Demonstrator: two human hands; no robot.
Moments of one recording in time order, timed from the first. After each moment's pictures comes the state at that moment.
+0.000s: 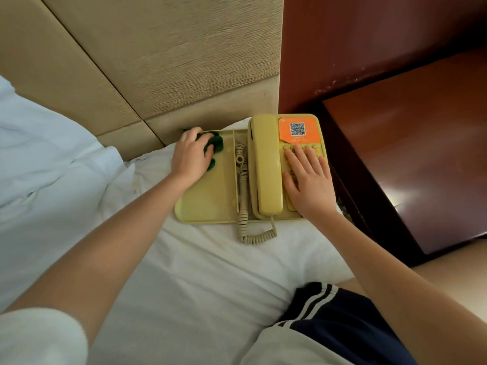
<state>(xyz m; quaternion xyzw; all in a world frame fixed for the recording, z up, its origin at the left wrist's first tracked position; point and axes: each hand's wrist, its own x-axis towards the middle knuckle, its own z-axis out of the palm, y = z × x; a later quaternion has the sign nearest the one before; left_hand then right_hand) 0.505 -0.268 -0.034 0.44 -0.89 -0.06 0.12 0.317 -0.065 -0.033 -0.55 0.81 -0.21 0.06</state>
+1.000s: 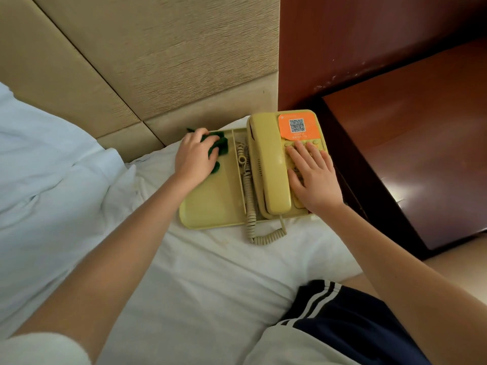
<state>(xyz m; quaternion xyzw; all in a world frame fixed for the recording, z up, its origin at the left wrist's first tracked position) 0.501 -0.253 -0.021 0.41 -0.90 -0.05 0.11 0.302 -0.064 -0.037 -0.57 0.79 -0.21 0.07</state>
